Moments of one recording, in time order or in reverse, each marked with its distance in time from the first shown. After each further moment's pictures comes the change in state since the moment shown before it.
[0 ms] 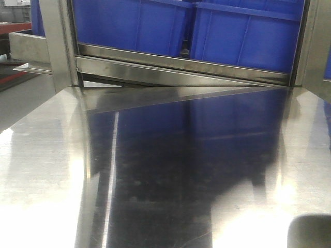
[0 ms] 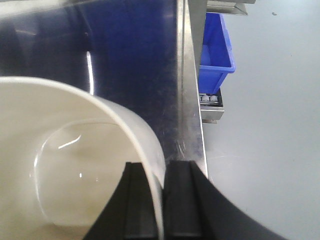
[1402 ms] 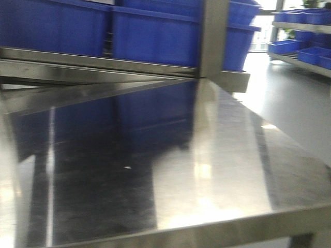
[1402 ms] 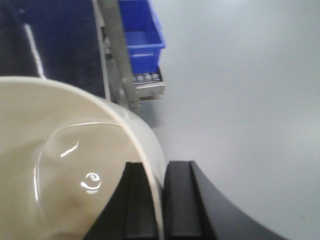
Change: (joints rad) left arm 0.000 0.000 0.000 0.000 0.000 0.000; right arm 0.000 0.000 0.000 0.005 0.000 -0.002
